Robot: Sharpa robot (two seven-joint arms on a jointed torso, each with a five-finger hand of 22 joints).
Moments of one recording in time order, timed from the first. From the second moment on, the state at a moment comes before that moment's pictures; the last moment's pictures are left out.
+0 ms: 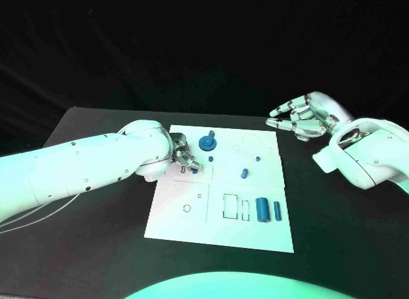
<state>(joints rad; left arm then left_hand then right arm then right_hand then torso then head) 1.25 -0.67 -0.05 1.47 -1.11 0.05 -0.70 1.07 -0.16 0.20 0.29 0.33 1.06 0.01 0.43 0.78 1.39 -0.05 1.14 1.15 1.47 -0.10 1.57 1.31 0.05 1.47 0.01 1.50 1.31 1.33 -1.02 -0.12 1.70 -0.88 -0.53 -0.02 1.34 -0.05 -0.16 0.29 0.46 0.98 0.14 0.14 0.18 1.32 0.06 1.30 1.25 1.46 -0.01 1.37 1.30 0.11 1.28 0.10 1.04 1.19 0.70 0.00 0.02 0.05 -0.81</state>
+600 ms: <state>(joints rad) 1.25 -0.67 -0.05 1.47 -1.11 0.04 -0.70 1.08 -0.15 0.19 0.29 0.33 1.06 0.01 0.43 0.79 1.39 -0.05 1.14 1.15 1.47 -0.10 1.57 1.31 0.05 1.47 0.01 1.50 1.31 1.33 -1.02 -0.12 1.70 -0.88 -0.53 -0.02 1.34 -0.05 -0.16 0.29 0.46 0.98 0.14 0.14 0.18 1.32 0.06 1.30 1.25 1.46 -0.01 1.37 1.30 0.11 1.28 0.10 1.04 1.19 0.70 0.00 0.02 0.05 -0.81</state>
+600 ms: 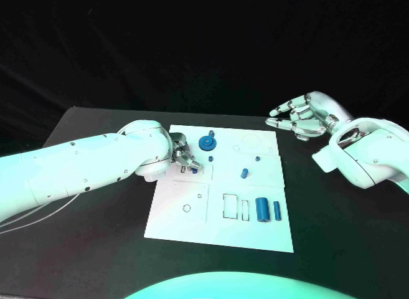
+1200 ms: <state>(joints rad) 1.34 -0.69 -0.01 1.44 -1.09 0.05 -0.70 1.10 -0.13 0.11 0.29 0.33 1.02 0.04 0.39 0.77 1.37 -0.03 1.12 1.13 1.47 -0.10 1.57 1.31 0.05 1.47 0.00 1.50 1.31 1.33 -1.01 -0.12 1.68 -0.88 -0.53 -0.02 1.34 -0.05 -0.16 0.29 0.46 0.98 0.14 0.14 0.18 1.32 0.06 1.30 1.25 1.46 -0.01 1.37 1.30 0.11 1.28 0.10 1.04 1.19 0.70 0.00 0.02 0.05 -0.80</state>
